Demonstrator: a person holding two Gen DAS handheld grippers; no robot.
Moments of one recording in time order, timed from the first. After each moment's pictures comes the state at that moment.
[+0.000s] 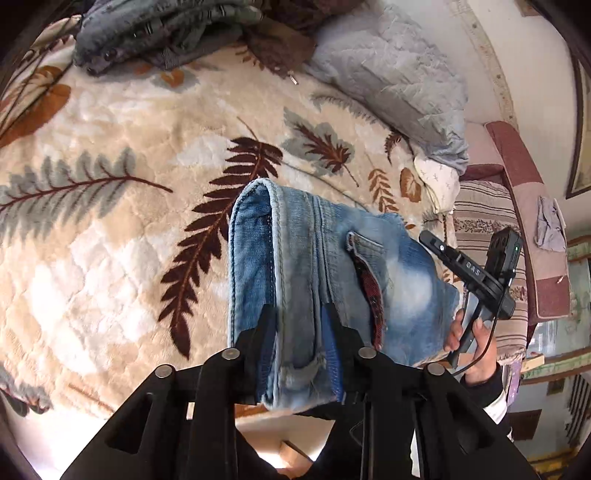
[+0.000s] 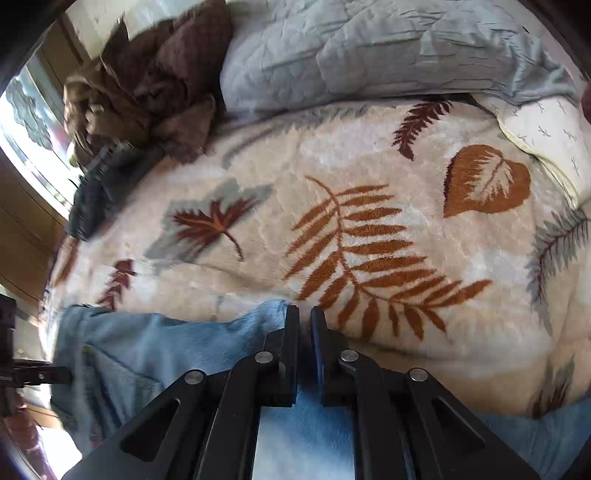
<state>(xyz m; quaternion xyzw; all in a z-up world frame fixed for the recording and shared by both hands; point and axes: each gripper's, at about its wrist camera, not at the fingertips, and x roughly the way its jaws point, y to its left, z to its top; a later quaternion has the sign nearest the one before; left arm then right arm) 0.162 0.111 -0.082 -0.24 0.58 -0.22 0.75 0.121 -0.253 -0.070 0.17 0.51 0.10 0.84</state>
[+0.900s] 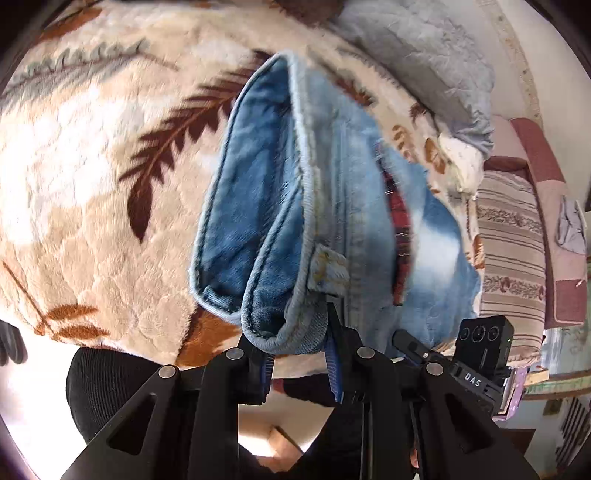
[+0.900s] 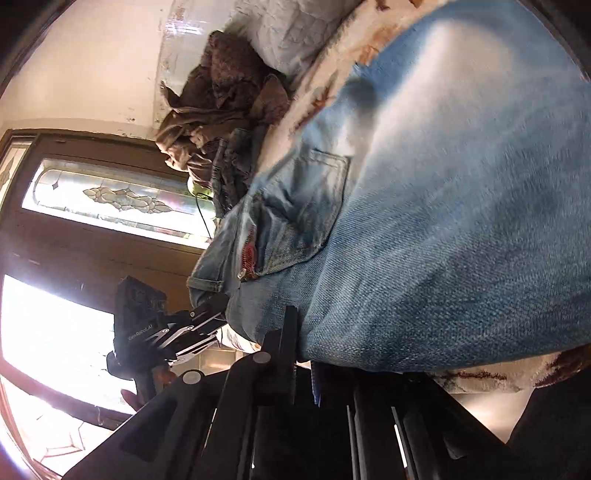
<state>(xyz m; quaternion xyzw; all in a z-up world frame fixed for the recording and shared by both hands) 0.107 0.097 -0.156 -0.25 0.64 -0.17 0.71 -0.040 -0.204 -0.140 0.45 0.52 0.19 0.70</state>
